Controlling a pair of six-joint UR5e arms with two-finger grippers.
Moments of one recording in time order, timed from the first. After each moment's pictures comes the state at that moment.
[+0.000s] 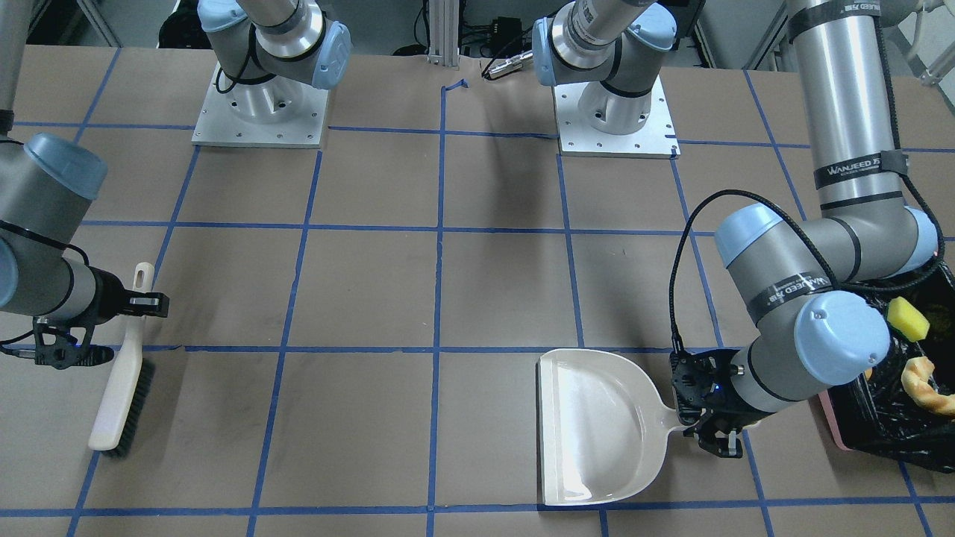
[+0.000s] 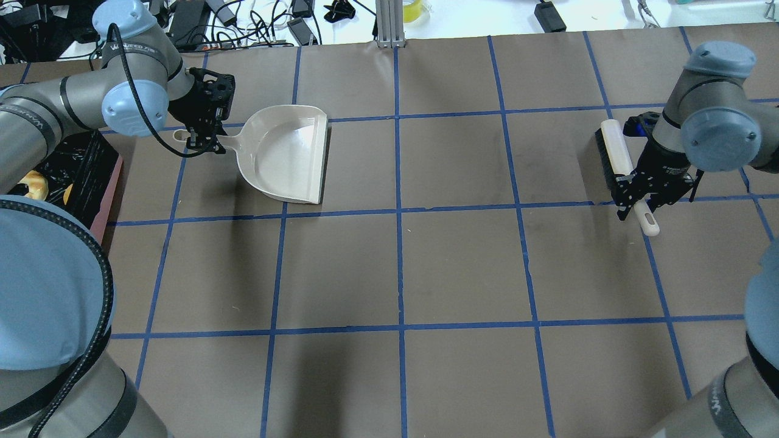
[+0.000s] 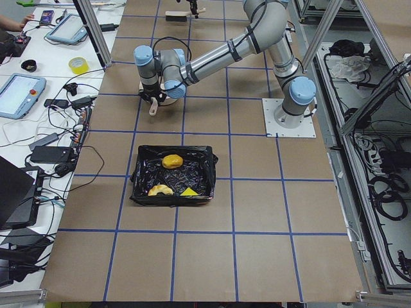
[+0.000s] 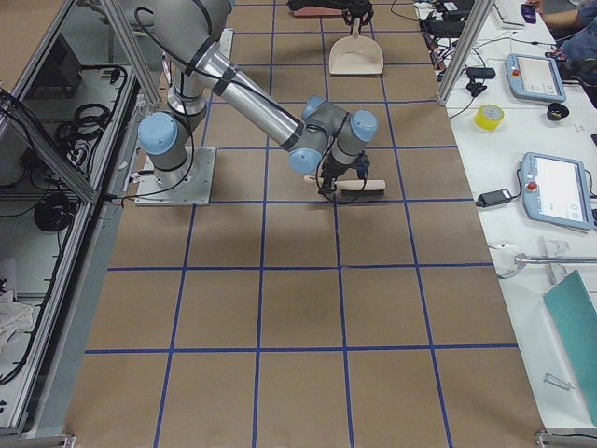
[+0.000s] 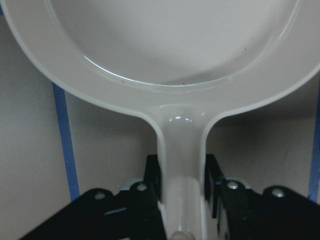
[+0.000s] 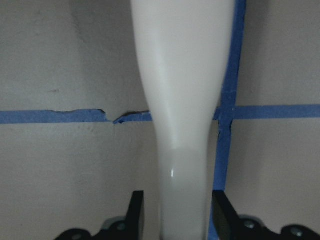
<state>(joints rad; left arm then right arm) -1.38 -2.13 -1.50 -1.08 1.53 1.80 1.20 -1.17 1.80 -1.92 -1.65 -0.34</state>
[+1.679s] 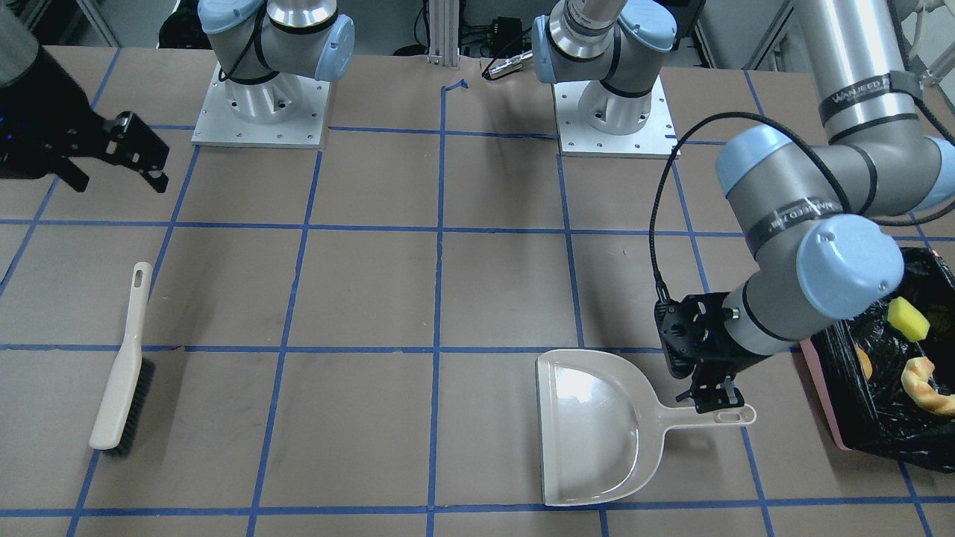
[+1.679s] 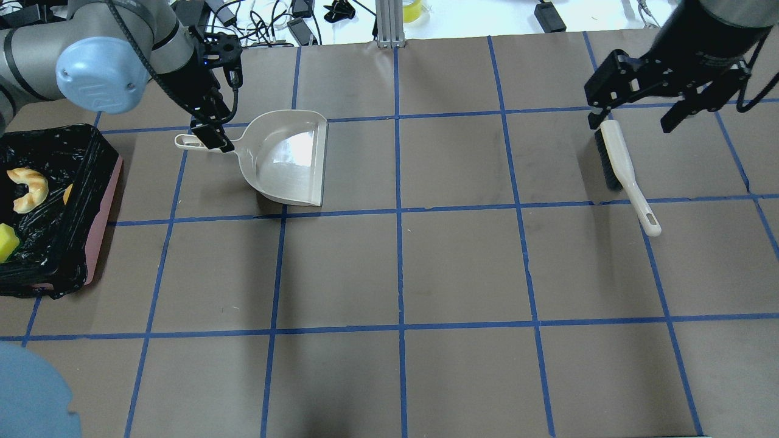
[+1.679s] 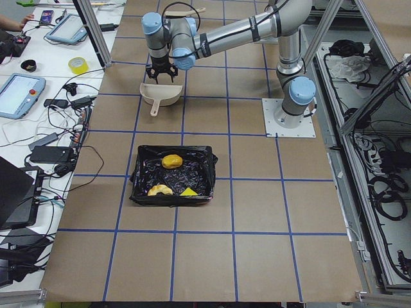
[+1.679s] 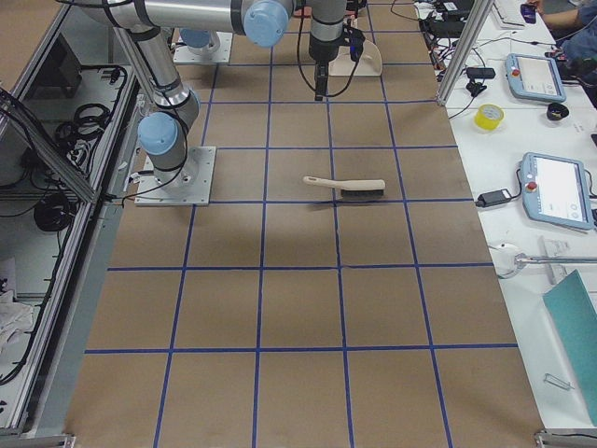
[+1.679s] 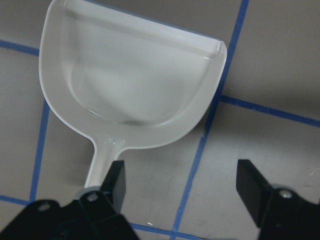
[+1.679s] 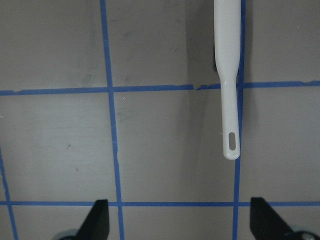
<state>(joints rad) -1.50 -1.86 -1.51 -1.35 1.52 1.33 1.45 -1.61 1.53 -1.49 -1.47 -0.05</state>
